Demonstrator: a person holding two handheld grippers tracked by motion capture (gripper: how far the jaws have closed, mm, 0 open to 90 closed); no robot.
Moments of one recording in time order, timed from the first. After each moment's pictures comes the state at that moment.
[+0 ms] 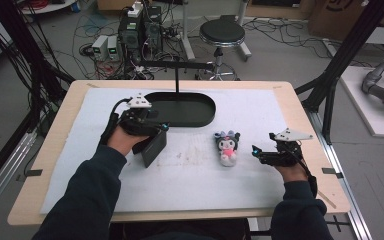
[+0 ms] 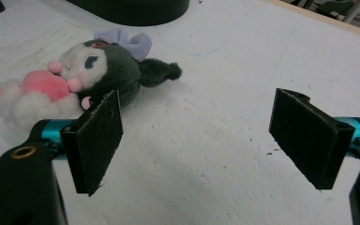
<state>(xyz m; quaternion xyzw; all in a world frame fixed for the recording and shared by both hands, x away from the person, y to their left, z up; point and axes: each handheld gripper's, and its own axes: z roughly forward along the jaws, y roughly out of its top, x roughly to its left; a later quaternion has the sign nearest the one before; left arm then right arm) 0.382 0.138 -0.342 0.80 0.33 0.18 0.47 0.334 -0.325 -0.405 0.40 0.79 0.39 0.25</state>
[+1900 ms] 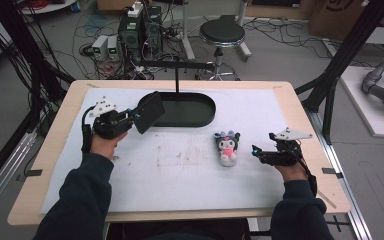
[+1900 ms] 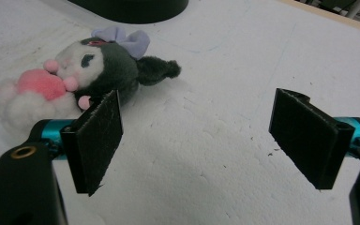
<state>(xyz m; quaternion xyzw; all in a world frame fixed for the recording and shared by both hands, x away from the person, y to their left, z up) 0.385 0.197 -0.362 0.71 0.37 0.23 0.56 0.338 -0.326 -0.406 0.41 0.79 0.39 0.25</state>
